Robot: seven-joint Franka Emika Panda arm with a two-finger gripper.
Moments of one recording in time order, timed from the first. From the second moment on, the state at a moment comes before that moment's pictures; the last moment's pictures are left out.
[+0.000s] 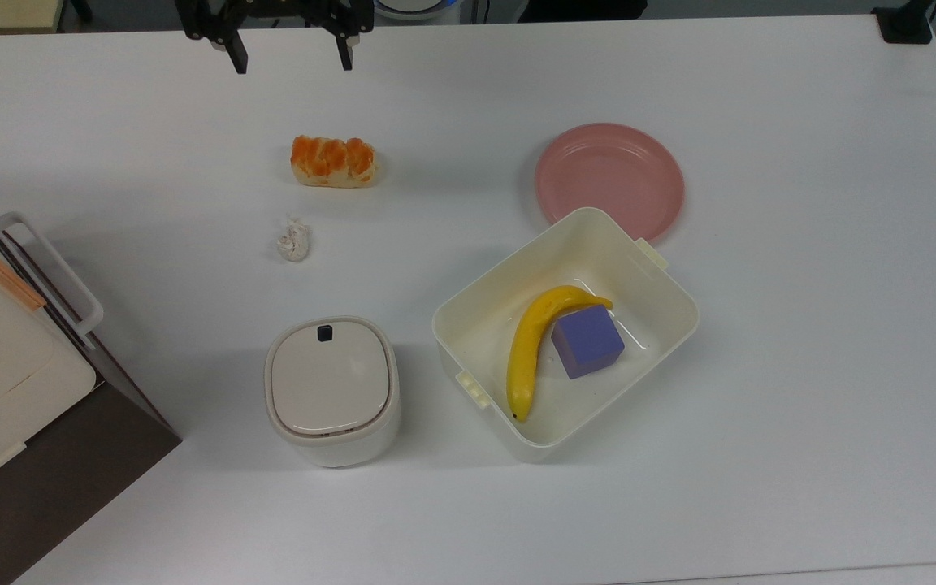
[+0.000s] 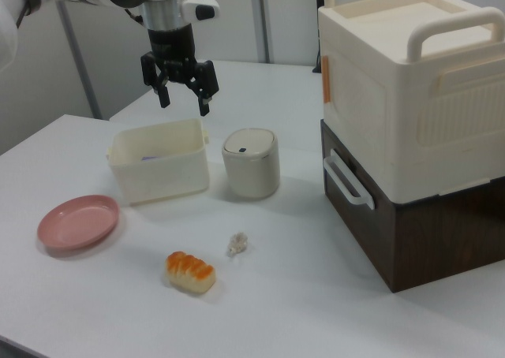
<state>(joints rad) -0.11 0.20 0.00 -1.31 0.04 1.52 -0.13</state>
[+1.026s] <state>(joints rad) -0.06 0.01 0.10 -1.81 -0.35 1.59 -0.74</state>
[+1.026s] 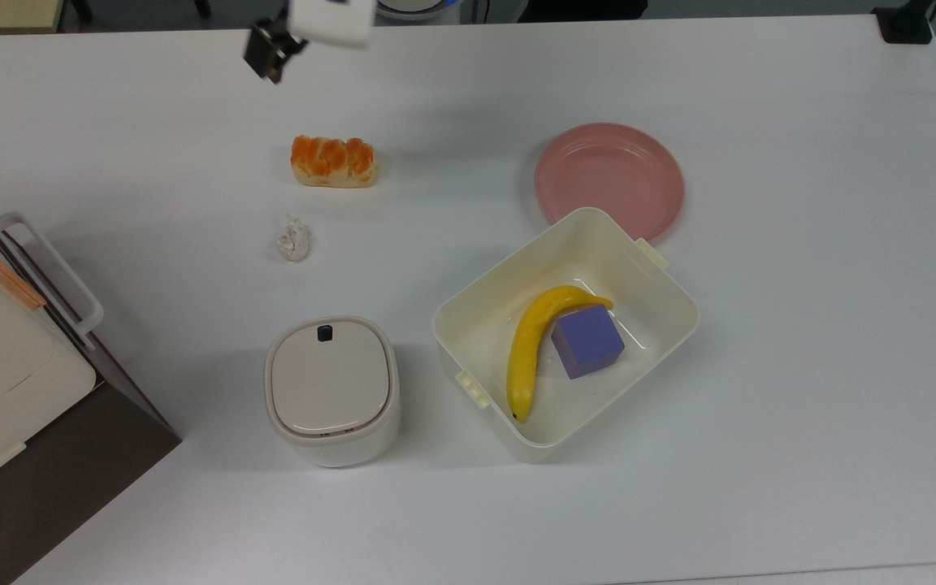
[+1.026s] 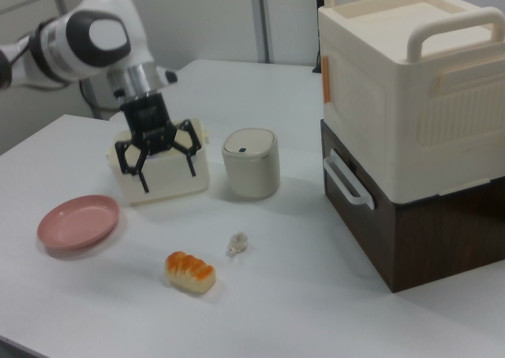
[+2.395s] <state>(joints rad) 0.08 0.23 0.11 -2.09 -0.69 1.77 -0.61</state>
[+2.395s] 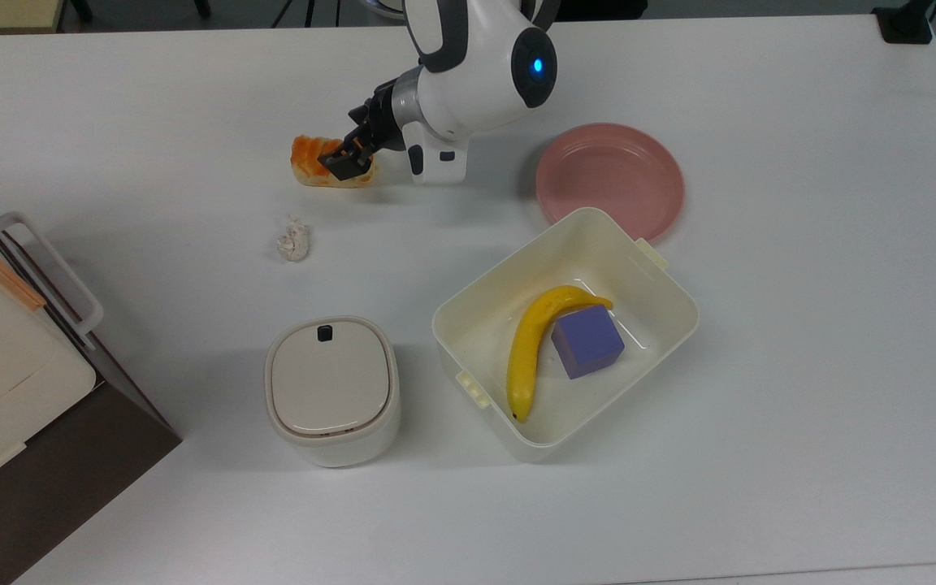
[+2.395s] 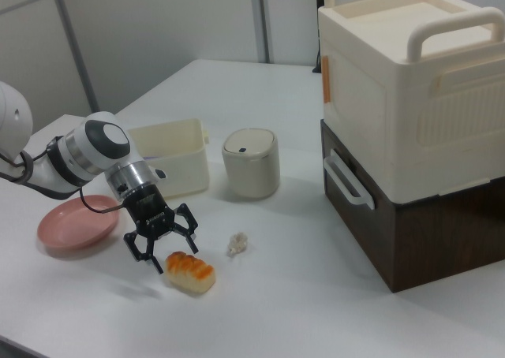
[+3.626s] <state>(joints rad) 0.03 0.21 0.12 -1.79 -0.42 1.79 -0.55</state>
